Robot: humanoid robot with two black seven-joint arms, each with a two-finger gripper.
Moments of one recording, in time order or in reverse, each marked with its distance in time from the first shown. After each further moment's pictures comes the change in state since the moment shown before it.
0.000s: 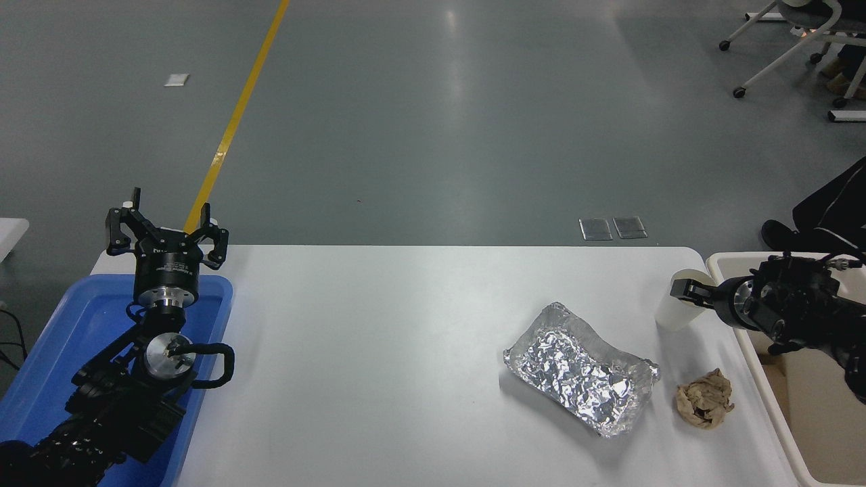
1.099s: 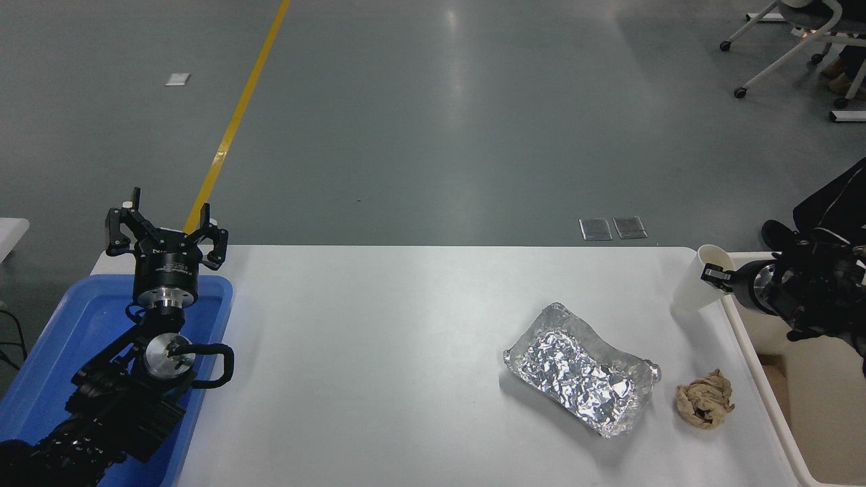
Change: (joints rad) left arm 0.000 0.000 0.000 0.000 0.000 0.000 0.000; right arm 0.179 -0.191 -0.001 0.190 0.006 0.032 0.009
